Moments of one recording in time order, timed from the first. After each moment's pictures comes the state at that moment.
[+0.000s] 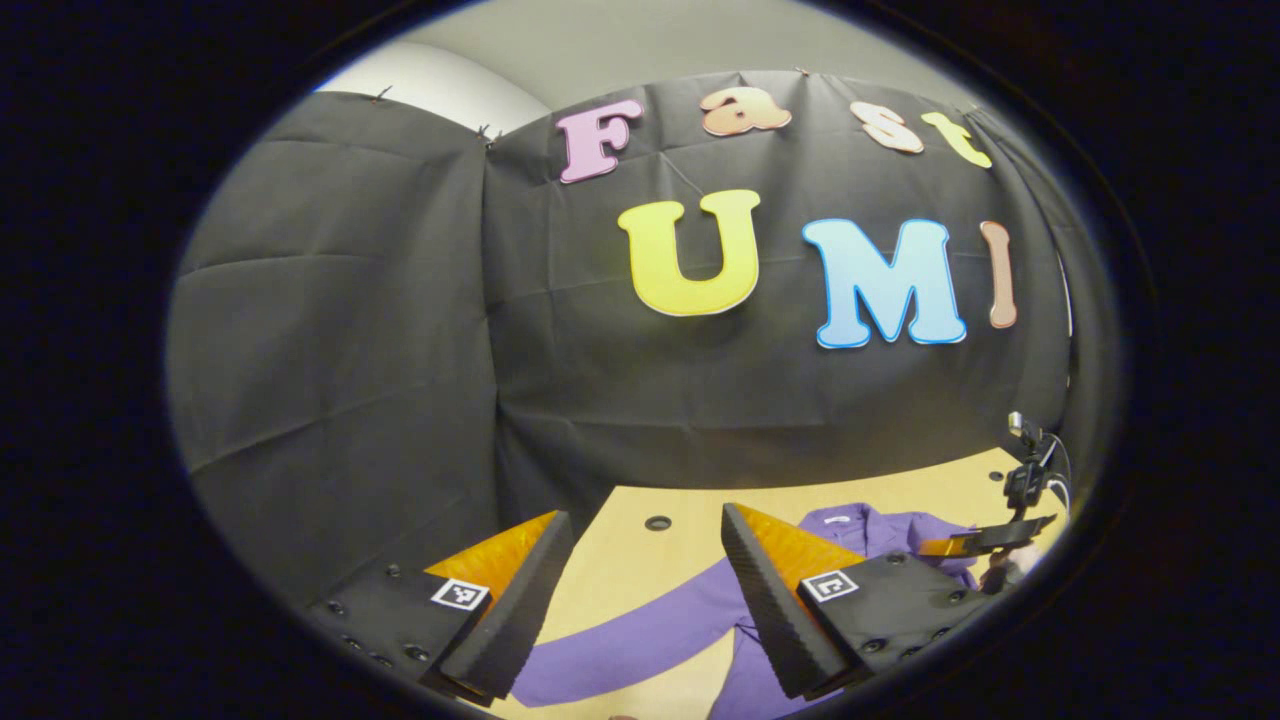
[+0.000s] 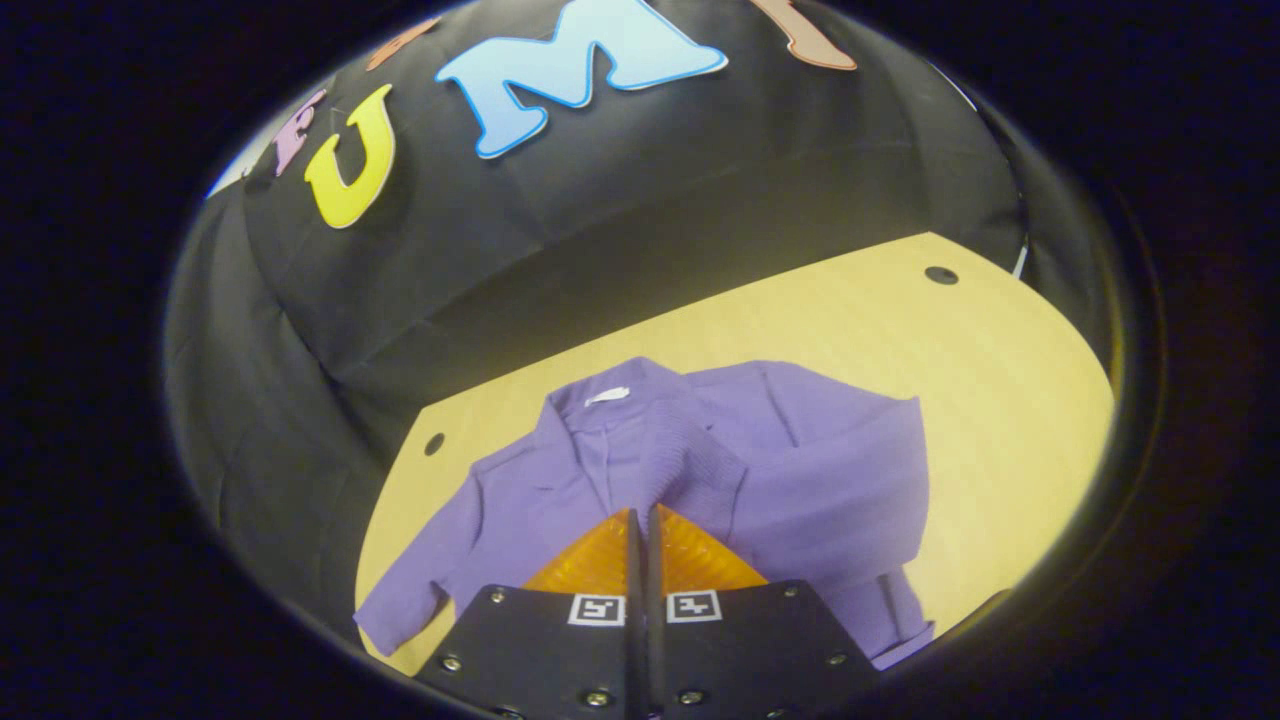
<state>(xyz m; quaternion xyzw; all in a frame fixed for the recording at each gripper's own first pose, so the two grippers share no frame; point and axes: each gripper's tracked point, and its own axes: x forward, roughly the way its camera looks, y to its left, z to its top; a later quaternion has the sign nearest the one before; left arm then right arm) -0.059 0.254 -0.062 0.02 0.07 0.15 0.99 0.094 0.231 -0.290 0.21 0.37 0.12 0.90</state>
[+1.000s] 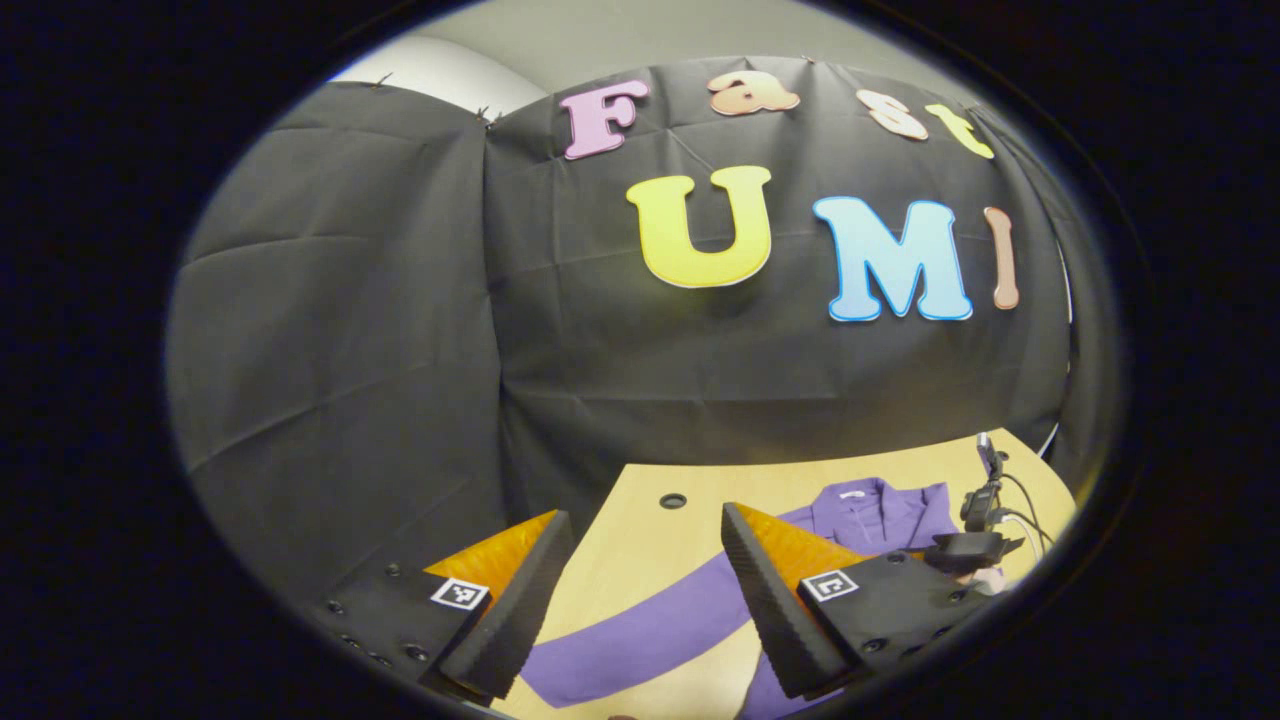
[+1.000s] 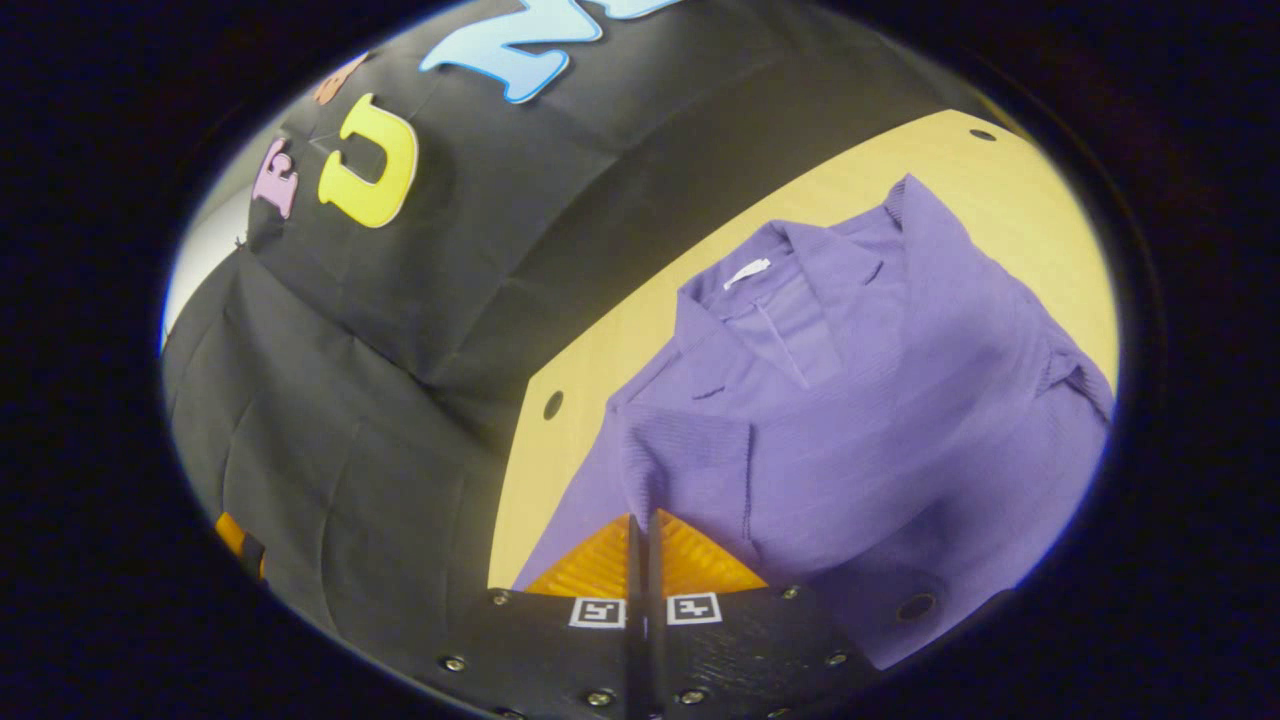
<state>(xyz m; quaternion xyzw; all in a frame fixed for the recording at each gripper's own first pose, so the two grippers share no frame) -0.068 0.291 -0.087 0.02 0.10 0.15 0.98 0.056 0.366 -0.310 0.34 0.41 0.20 0.82</state>
